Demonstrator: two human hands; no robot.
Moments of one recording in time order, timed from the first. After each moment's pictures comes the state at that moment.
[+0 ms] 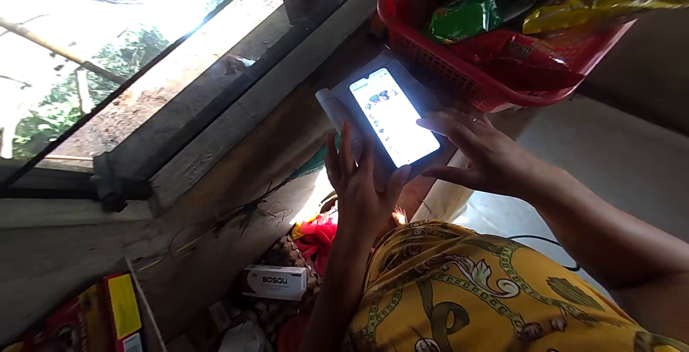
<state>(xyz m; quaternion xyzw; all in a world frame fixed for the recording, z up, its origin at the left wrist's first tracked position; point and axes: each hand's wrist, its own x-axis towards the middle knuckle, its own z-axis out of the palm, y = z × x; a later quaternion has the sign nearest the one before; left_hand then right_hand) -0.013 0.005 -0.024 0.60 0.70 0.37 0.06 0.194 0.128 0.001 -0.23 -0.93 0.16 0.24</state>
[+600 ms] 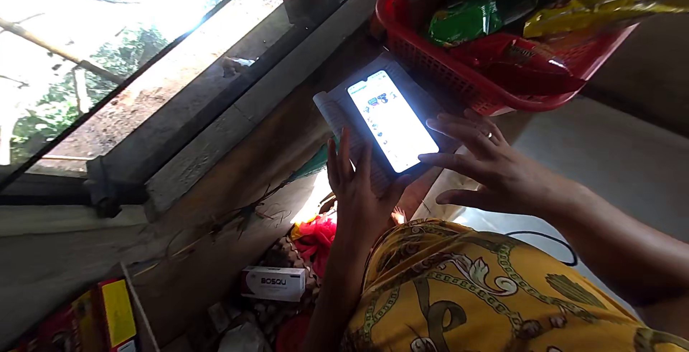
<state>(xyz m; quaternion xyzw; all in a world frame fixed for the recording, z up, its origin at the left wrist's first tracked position) -0.012 0.004 -0.027 0.59 0.70 0.39 0.09 0.212 0.119 -0.001 -0.16 -0.95 0.12 0.24</state>
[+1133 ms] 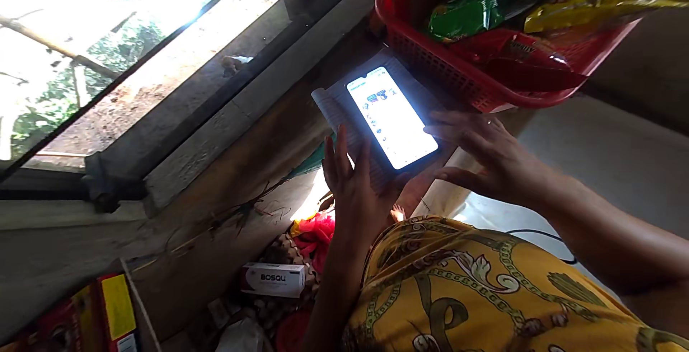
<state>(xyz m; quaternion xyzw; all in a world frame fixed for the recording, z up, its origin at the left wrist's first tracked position) -0.010 0.003 -0.023 0.59 0.72 0.36 0.06 0.205 0.119 0.003 -0.24 -0.92 0.16 0.26</state>
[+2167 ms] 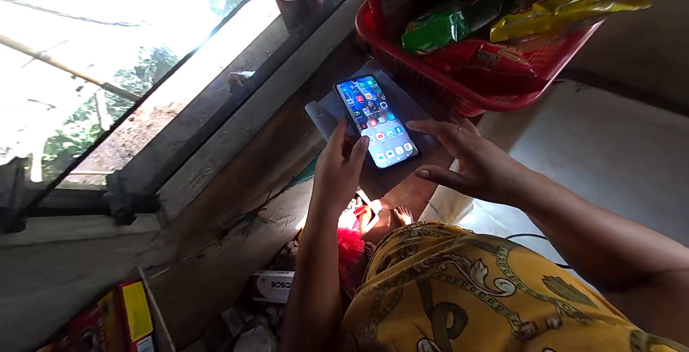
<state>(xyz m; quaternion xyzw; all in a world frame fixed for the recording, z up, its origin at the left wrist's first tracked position) -0.035 0.042 0.036 0.49 0.70 0.39 0.35 0.200 0.116 0.013 -0.30 -0.88 0.28 0.23</state>
